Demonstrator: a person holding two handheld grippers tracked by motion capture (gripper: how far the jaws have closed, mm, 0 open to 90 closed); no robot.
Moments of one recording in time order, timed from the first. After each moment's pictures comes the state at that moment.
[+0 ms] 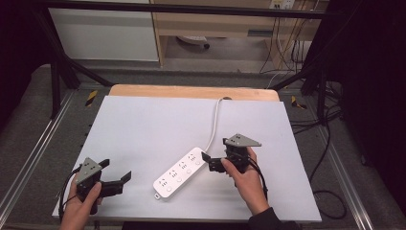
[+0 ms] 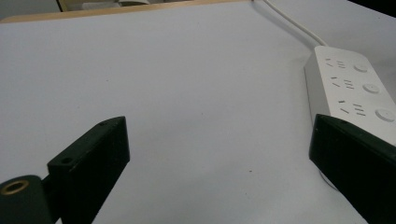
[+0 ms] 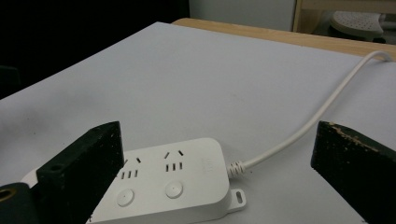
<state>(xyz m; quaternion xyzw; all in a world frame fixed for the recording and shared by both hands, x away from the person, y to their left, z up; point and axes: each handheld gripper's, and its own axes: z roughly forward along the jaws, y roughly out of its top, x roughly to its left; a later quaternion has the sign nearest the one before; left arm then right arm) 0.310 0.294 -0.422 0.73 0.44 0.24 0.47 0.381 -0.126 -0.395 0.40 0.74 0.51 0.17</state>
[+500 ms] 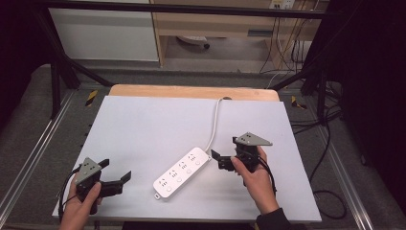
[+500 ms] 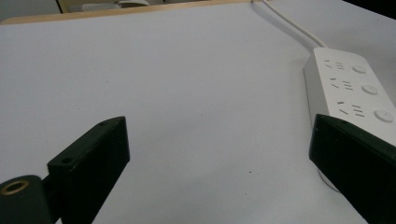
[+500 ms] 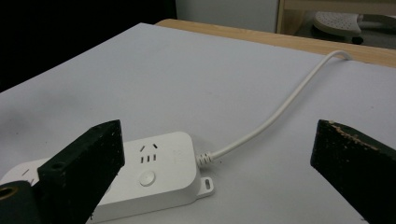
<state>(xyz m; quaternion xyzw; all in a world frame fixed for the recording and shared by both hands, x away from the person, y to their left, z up) 0.310 0.295 -0.422 0.73 0.44 0.24 0.47 0.380 -0.151 -0.388 0.41 0.73 0.51 0.19</state>
